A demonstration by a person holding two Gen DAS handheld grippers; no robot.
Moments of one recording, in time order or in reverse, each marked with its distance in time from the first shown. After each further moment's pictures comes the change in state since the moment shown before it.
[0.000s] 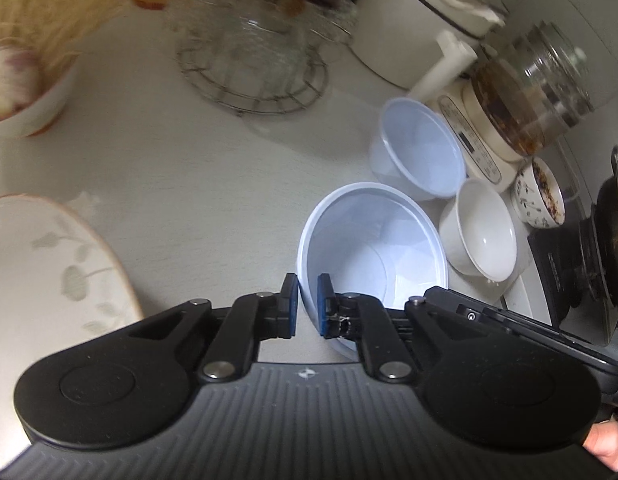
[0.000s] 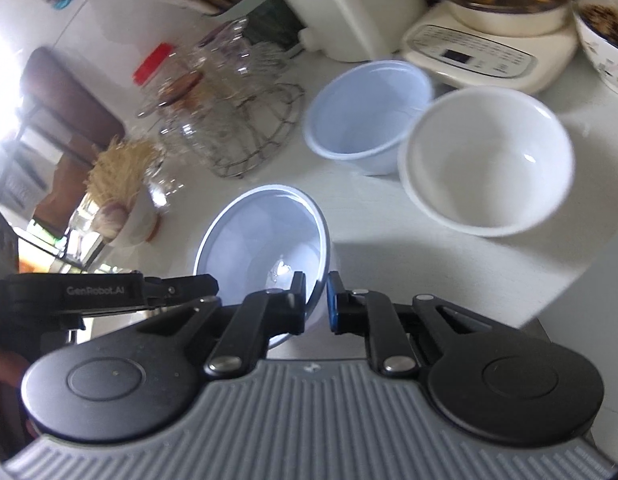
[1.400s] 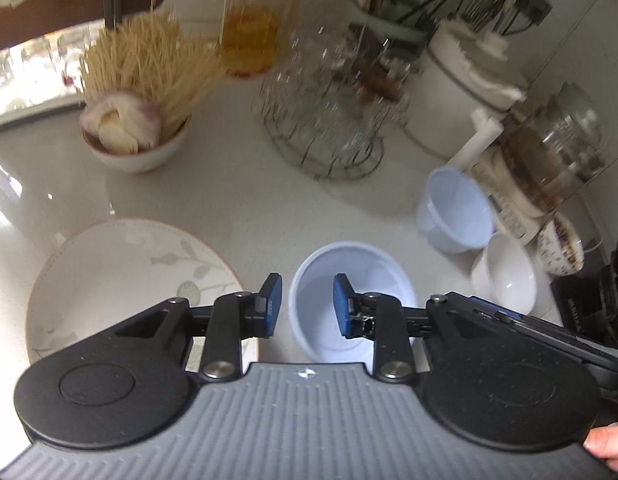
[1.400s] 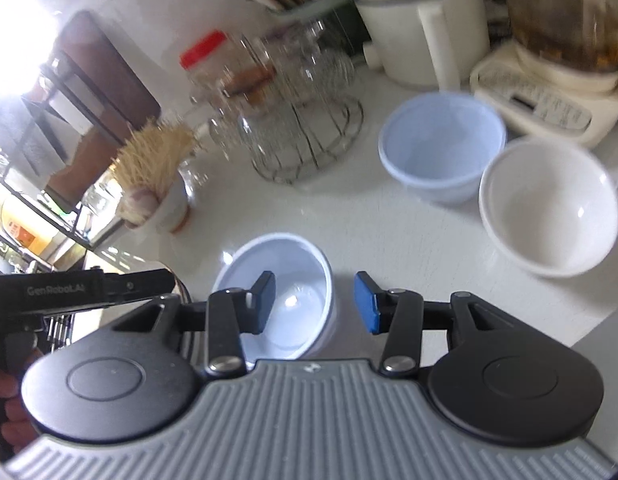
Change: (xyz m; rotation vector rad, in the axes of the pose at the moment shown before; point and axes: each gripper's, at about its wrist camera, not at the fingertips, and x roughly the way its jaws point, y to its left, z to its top) left arm -0.077 0.025 -0.020 -0.036 -0.203 0.113; right arm -0.014 0.052 0.004 -0.138 -0.071 -0.017
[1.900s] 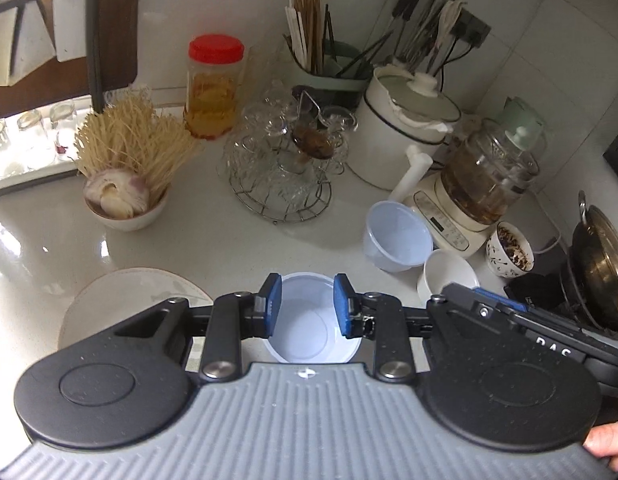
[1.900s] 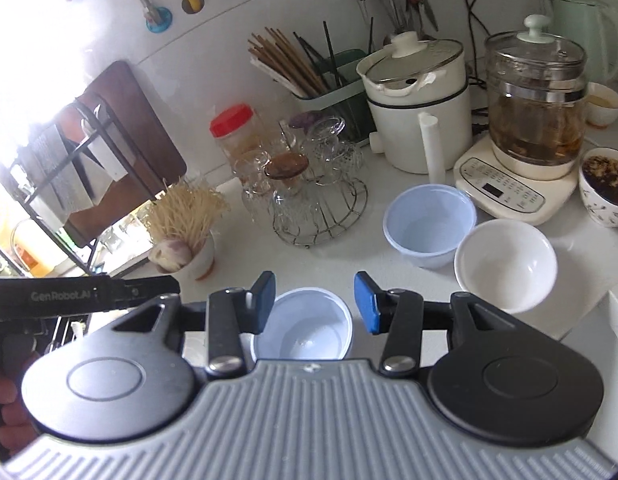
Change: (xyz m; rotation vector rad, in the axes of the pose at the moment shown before) left arm -0.082 -0.021 0.005 0.094 -0.105 -0.069; right arm -0.078 0.048 0.002 -0.015 -0.158 -0.061
